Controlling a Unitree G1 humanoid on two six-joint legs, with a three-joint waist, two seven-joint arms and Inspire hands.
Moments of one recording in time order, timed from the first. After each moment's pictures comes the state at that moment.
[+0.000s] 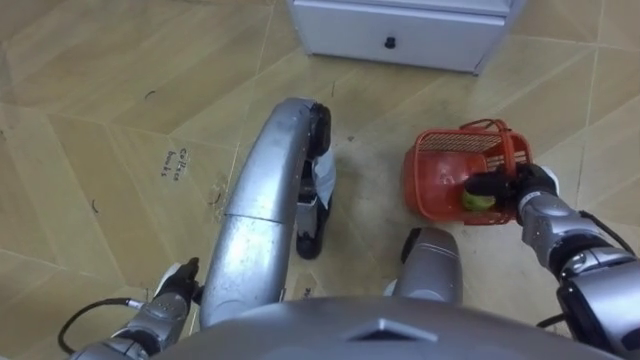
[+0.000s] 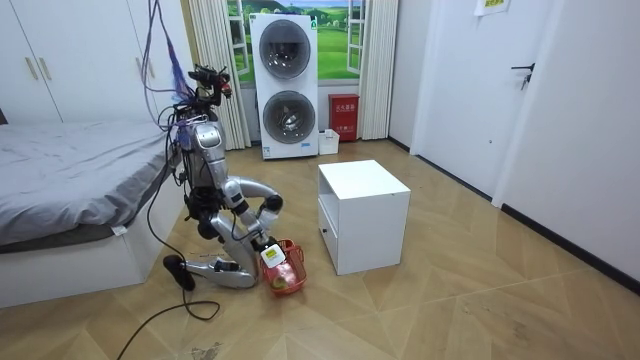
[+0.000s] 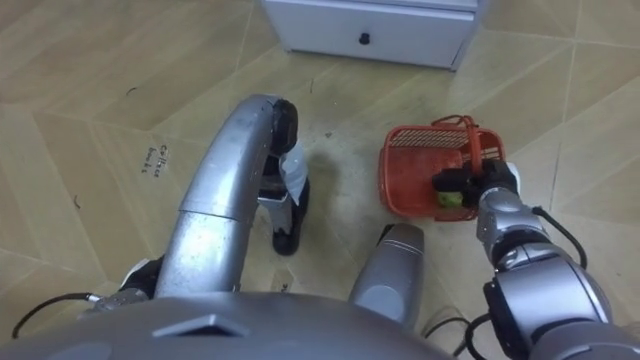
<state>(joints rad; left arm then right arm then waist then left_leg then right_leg) 0.03 0.26 -0.47 1.30 -0.16 -0.04 0.09 -0.27 -0.39 0.29 1.25 0.42 0.02 -0.13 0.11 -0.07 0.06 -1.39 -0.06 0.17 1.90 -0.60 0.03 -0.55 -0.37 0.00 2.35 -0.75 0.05</state>
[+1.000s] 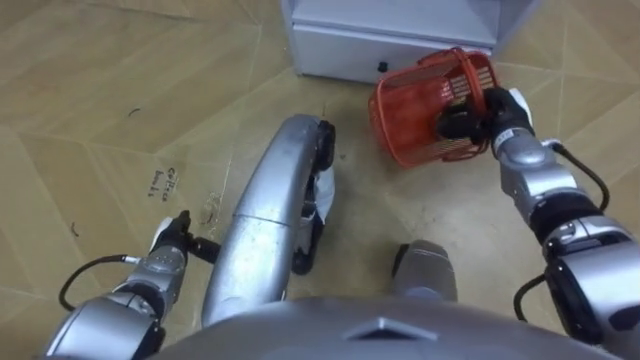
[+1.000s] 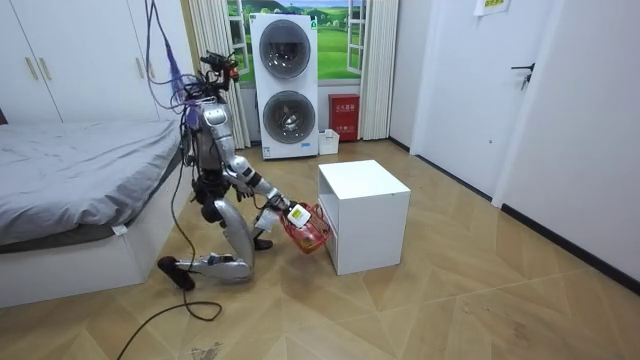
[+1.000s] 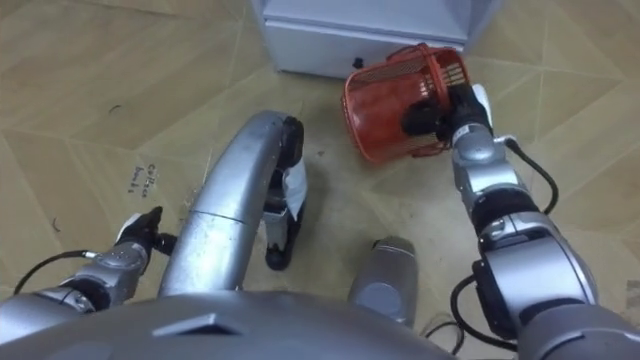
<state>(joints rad) -0.15 0.26 -0.29 1.32 -0.16 -0.03 0.12 -0.41 -0.34 0.26 0.98 0.18 0.05 -0.13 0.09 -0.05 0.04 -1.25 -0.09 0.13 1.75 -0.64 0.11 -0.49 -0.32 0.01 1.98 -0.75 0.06</state>
